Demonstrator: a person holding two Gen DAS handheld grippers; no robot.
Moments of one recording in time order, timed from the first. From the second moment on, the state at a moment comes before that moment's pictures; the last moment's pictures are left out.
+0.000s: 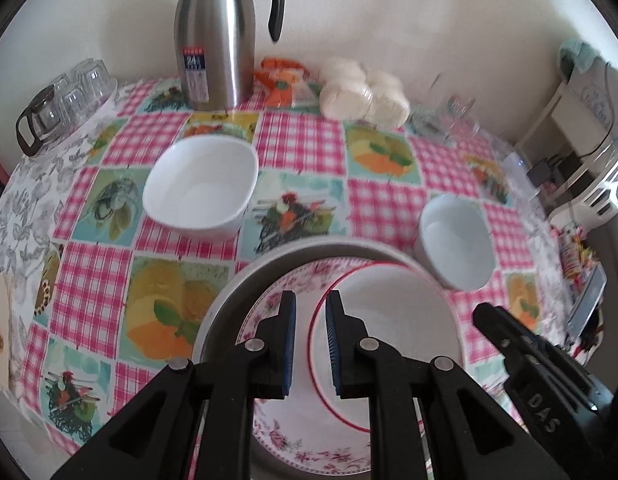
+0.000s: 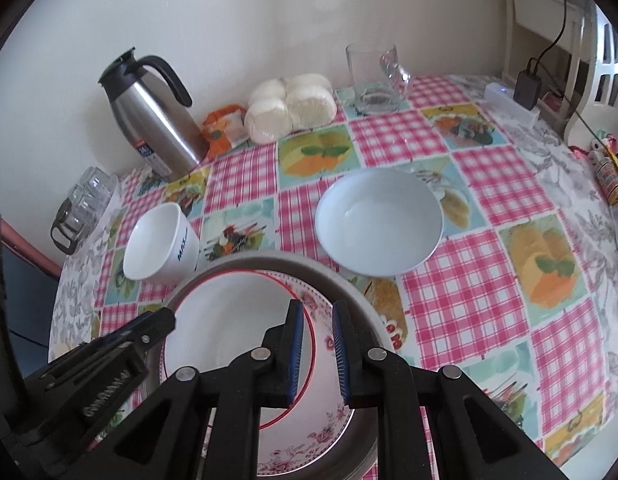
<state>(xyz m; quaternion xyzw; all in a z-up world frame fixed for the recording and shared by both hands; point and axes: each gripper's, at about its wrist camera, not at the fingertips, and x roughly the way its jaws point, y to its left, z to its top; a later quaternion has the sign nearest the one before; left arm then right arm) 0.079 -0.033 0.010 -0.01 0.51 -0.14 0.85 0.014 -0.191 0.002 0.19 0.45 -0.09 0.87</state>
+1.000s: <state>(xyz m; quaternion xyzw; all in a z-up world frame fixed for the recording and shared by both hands) 0.091 -0.008 0.002 0.00 0.52 -0.03 0.85 0.015 -0.208 -0.007 0.20 0.46 -0.14 0.85</state>
